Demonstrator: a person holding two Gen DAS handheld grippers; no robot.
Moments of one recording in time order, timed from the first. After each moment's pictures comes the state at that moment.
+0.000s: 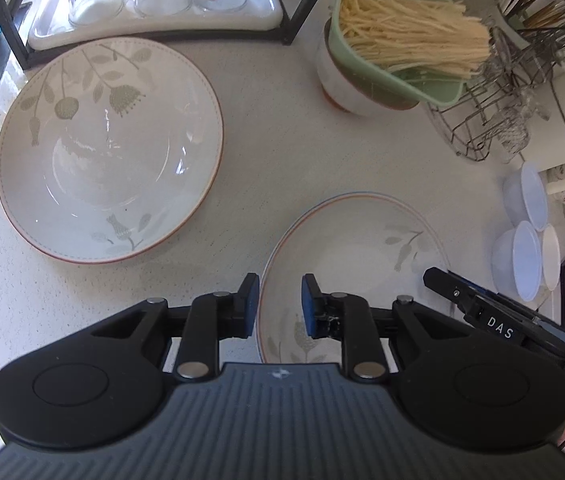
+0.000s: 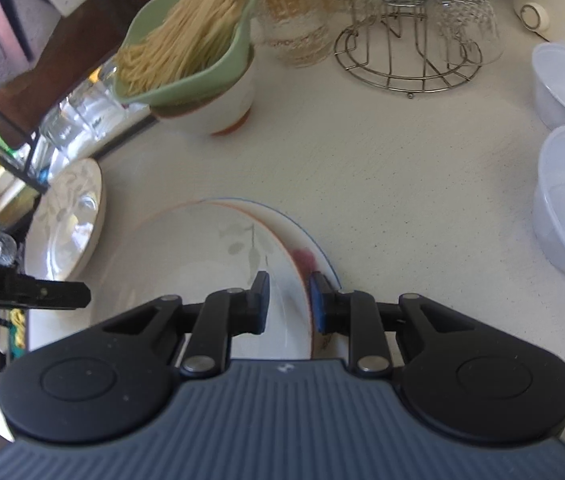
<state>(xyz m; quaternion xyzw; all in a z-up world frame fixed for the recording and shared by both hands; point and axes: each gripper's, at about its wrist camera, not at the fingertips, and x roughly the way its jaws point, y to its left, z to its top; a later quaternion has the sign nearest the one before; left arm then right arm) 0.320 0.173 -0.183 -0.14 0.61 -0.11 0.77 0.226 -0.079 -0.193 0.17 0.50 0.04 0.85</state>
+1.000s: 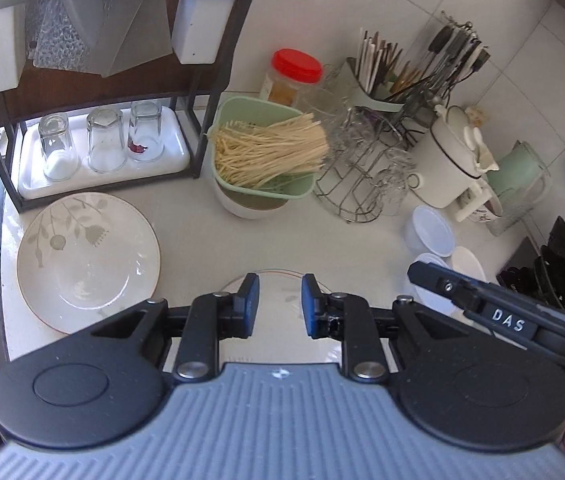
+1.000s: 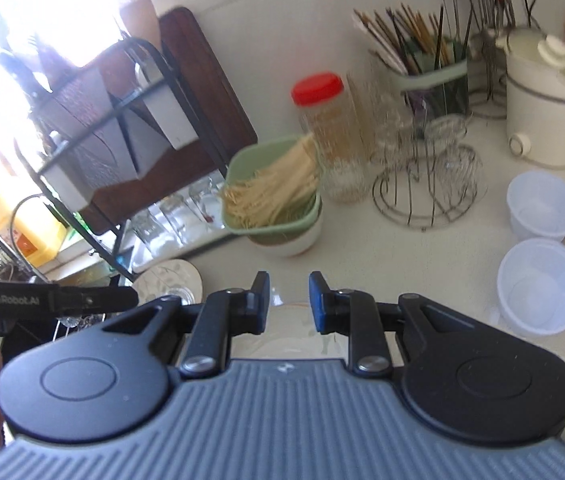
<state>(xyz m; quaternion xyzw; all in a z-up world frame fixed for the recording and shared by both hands) 0.251 0.155 -0.053 -0.10 0.45 -0.20 0.86 0.161 -0.074 -0.067 0.17 0.34 0.06 0.92</state>
